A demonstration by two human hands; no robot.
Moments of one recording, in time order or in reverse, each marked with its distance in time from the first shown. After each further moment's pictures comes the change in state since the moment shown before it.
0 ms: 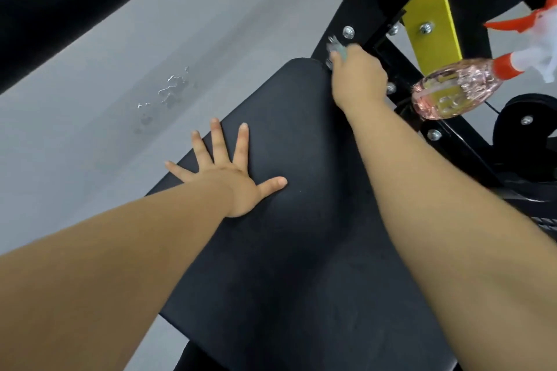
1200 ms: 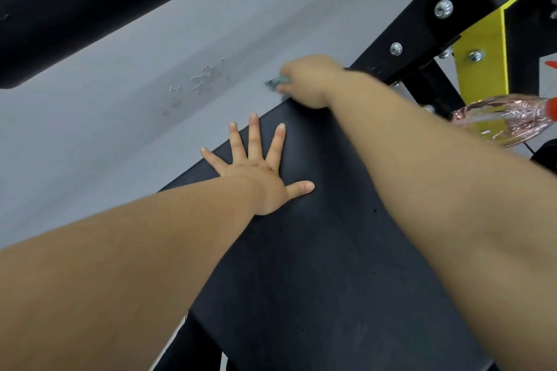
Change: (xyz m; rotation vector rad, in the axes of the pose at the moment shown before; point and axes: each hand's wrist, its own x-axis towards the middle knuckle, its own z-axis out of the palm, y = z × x) left_hand 0.006 -0.004 0.004 0.000 0.048 0.032; right_hand 0.001 -0.099 0.034 -0.450 -0.542 -0.630
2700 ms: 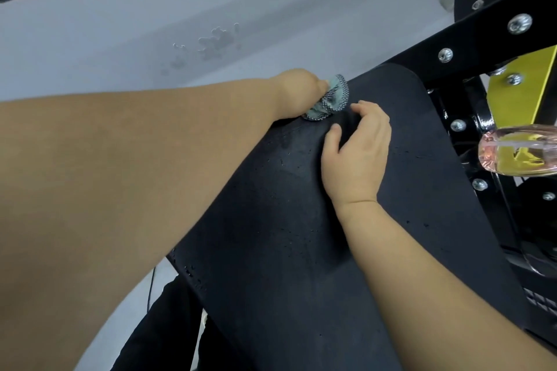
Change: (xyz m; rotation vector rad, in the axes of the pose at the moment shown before) left_hand 0.063 -0.033 -0.067 -0.485 0.144 0.330; right_hand -0.080 -0.050 0.102 0.485 0.857 0.290
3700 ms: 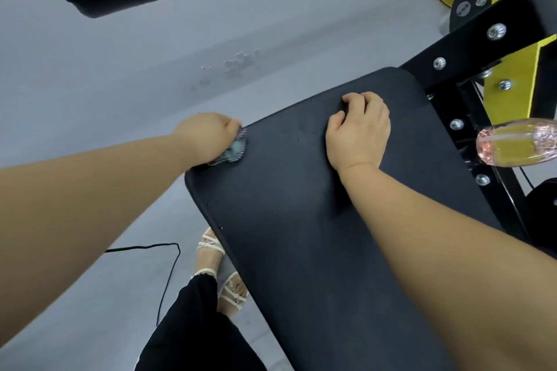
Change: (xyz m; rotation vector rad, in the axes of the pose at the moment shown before) left_hand -0.114 -0.110 0.031 0.141 0.214 -0.289; right_hand -0.003 -0.005 0.002 -0.250 -0.019 -0.071
